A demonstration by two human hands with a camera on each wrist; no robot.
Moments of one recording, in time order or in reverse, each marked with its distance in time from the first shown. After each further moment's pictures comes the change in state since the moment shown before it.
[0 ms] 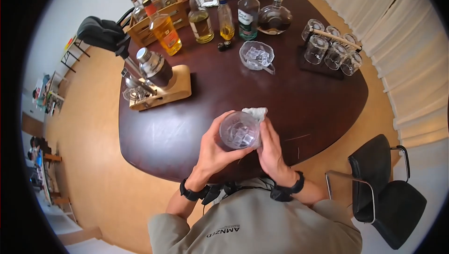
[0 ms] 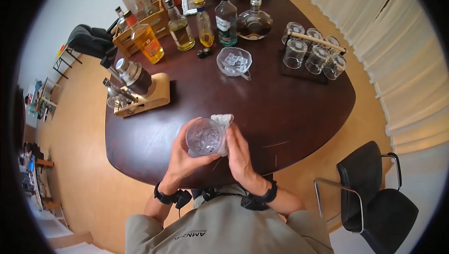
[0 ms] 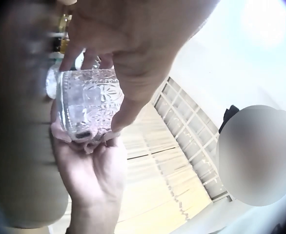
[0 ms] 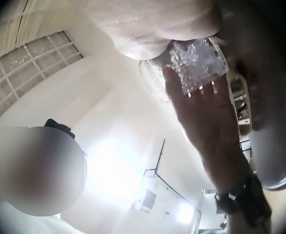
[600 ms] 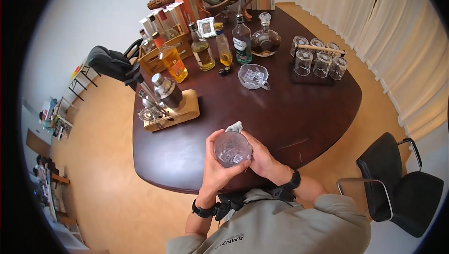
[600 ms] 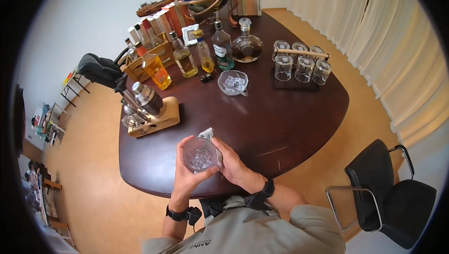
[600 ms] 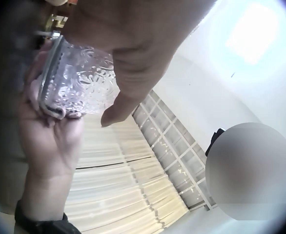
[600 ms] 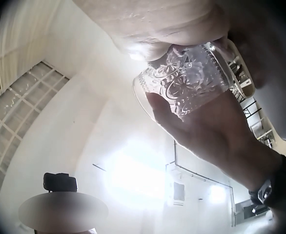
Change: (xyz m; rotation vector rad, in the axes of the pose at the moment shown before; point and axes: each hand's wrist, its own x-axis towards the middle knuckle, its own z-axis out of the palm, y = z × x) left_hand -0.040 0.028 0.004 -0.127 0.142 -0.002; right_hand -0.001 0.008 0.022 0.418 -0.203 0.377
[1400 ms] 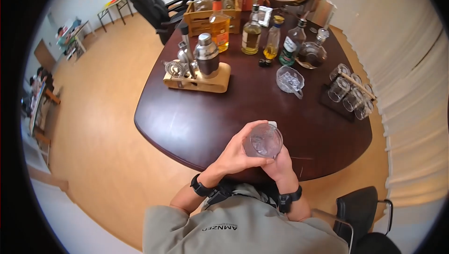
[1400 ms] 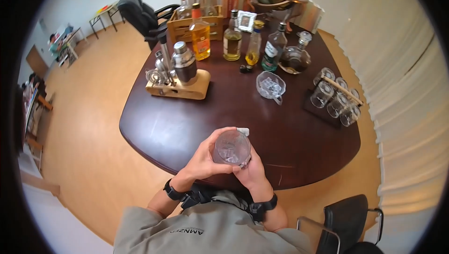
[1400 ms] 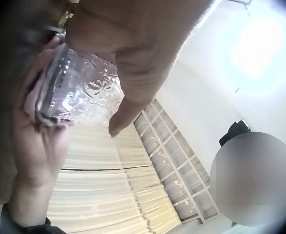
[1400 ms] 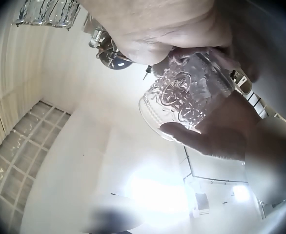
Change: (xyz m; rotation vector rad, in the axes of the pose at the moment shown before) left_hand 0.002 -0.013 -0.003 -0.105 -0.167 0.030; right_hand -0.008 -0.001 -0.038 0.031 -0.066 0.081
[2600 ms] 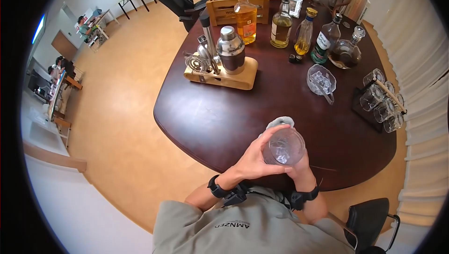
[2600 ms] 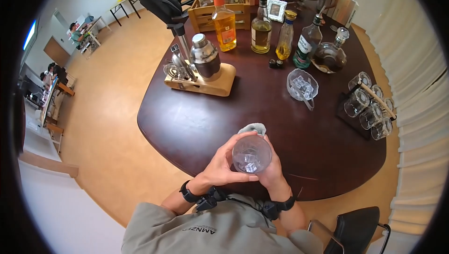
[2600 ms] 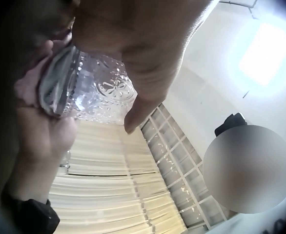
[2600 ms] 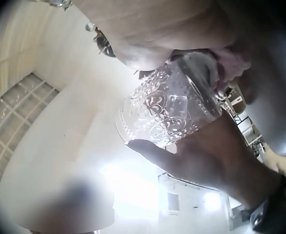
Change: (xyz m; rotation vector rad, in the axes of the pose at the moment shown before) left_hand 0.013 -0.014 -0.011 -0.053 0.016 -0.018; right_hand 0.035 -0.010 0.008 -0.108 -0.013 0.035
